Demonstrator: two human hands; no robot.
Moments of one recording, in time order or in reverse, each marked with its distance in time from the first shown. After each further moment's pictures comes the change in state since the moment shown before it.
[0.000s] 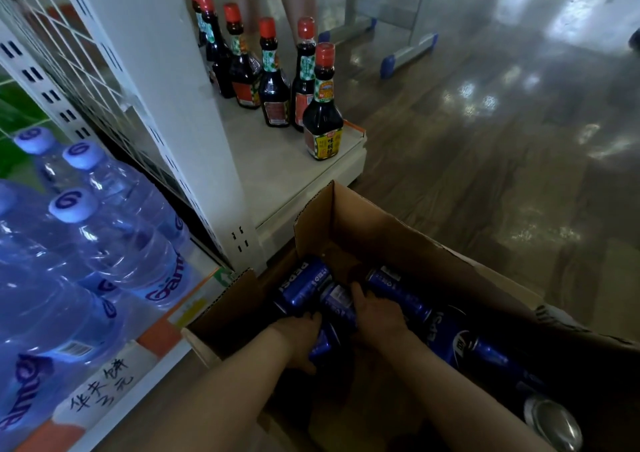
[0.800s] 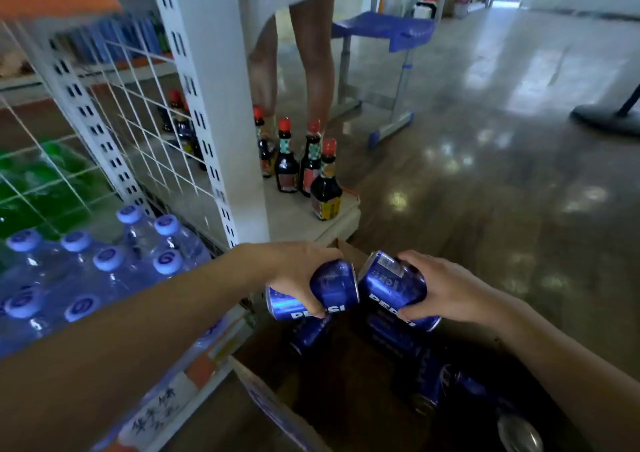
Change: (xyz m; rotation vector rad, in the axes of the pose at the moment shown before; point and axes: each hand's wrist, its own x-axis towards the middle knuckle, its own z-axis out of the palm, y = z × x) left_hand -0.171 -0.004 -0.166 0.029 0.404 0.325; right_hand -0.134 0.039 -0.173 0.224 0.322 -0.159
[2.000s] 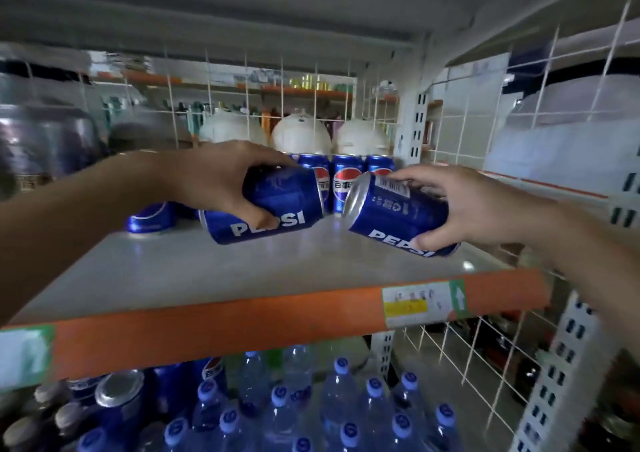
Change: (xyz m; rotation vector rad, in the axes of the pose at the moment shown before) left_hand -0.494 -0.058 -0.208 0.108 0.840 -0.602; right_hand 0.043 -0.466 -0.215 0.043 0.187 -0.971
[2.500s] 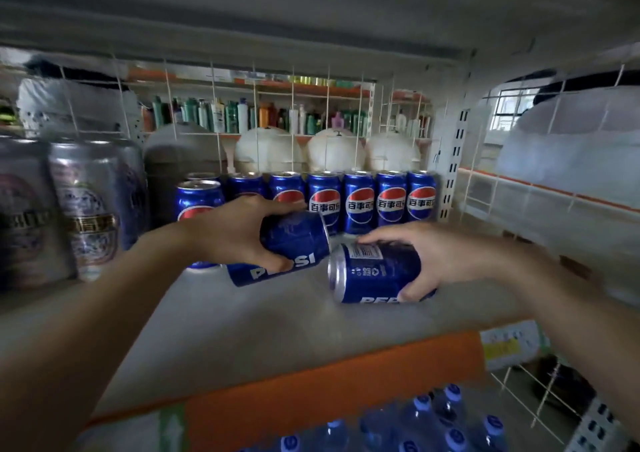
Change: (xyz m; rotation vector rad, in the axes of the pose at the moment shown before) left_hand -0.019 -0.093 -0.007 -0.149 -0.039 -0.037; right_hand 0.072 -0.064 0.055 -0.022 -0.332 0.066
